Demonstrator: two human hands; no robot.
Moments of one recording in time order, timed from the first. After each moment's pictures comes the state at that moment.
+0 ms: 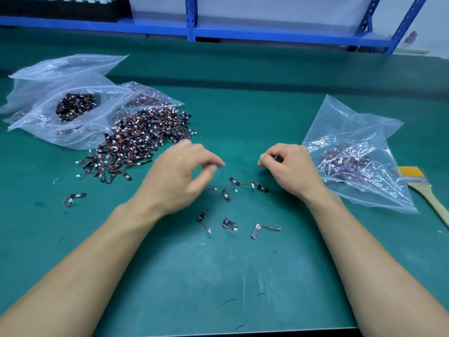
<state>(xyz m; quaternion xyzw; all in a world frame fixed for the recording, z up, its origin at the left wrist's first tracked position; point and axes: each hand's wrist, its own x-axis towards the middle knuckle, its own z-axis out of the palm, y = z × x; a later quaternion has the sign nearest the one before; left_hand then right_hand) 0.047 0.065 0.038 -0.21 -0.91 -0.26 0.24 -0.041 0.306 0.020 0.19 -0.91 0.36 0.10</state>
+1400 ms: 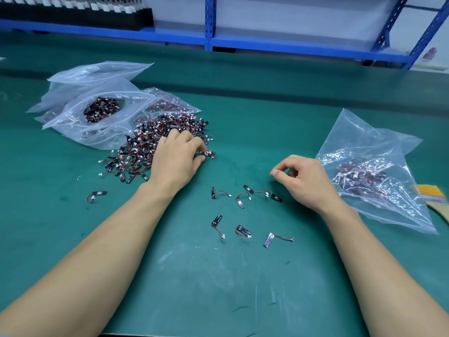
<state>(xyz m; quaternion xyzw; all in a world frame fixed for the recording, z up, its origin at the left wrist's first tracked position) -0.009 0.021 0.010 -0.01 -0.97 -0.09 0.24 -0.041 0.309 0.018 0.22 -0.91 0.35 0.07</state>
